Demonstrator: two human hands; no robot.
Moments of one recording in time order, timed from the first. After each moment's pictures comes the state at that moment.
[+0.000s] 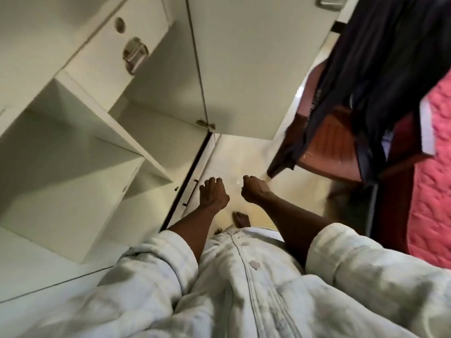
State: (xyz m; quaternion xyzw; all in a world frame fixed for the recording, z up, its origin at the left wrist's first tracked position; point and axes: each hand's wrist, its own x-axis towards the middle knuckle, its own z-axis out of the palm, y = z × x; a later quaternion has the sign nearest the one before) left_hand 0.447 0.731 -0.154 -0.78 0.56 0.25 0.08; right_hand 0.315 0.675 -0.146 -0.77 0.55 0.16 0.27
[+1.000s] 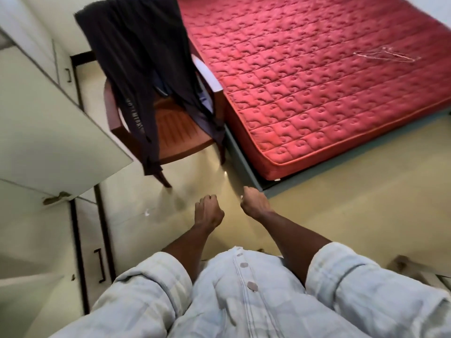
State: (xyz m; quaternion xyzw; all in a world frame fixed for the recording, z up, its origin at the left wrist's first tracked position) left_hand 0.059 0.846 -0.160 -0.51 0.83 0.19 0.12; right_hand -0.086 0.907 -0.139 -0.48 0.84 -0.02 0.26
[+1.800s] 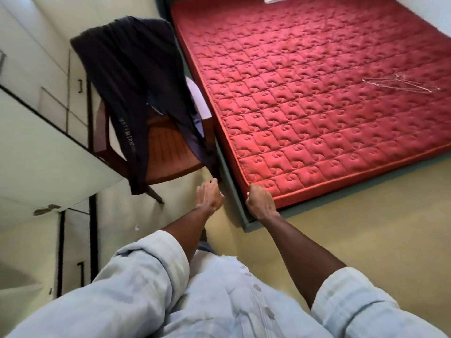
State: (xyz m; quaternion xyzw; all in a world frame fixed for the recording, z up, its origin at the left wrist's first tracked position) left_hand -0.136 0.755 -0.116 -0.55 0.81 0.19 0.06; right_hand -0.274 0.846 -0.112 -0.49 0.84 -0.08 0.22
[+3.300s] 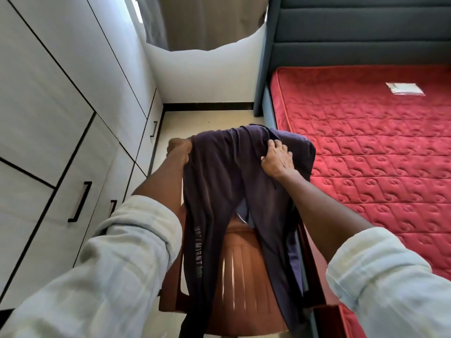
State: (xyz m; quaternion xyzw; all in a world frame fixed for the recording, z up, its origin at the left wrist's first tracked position) left_hand 0.086 -0.112 -0.043 -0.81 0.30 0.40 -0.31; right_hand -0.181 -0.010 -0.033 -0.62 0.78 -0.08 0.11
